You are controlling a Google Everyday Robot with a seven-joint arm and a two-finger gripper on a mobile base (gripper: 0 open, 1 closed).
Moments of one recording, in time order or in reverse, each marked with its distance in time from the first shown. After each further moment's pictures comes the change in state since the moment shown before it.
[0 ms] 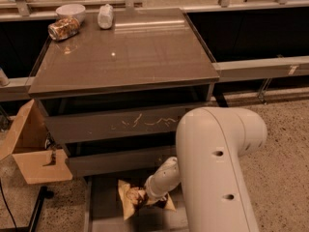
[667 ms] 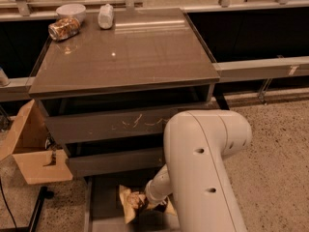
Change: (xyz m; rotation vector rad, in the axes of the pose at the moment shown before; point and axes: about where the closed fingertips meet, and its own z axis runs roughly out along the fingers) arm 0.011 0.014 0.036 -0.038 0.018 0.010
